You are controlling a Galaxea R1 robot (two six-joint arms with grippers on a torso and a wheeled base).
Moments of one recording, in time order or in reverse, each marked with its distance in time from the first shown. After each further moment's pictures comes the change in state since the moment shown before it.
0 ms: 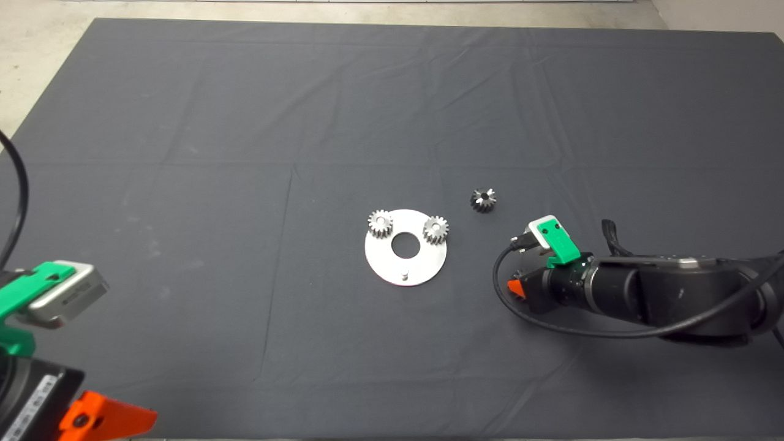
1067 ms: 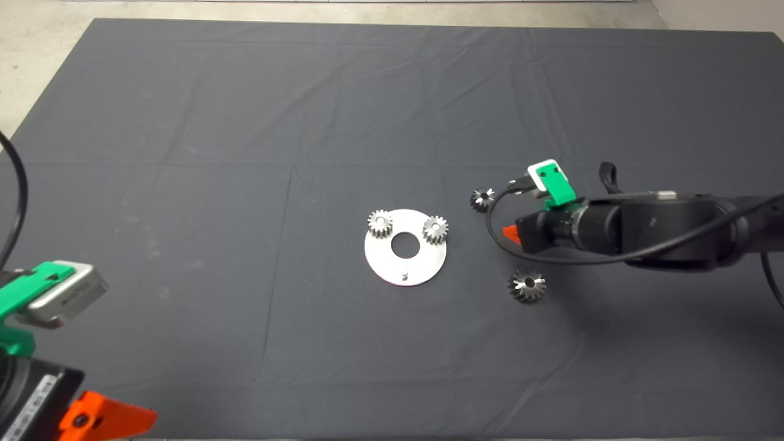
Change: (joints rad) left arm 0.000 0.000 0.000 0.000 0.000 0.000; right arm 0.165 0.100 -0.183 0.047 -0.002 -0.064
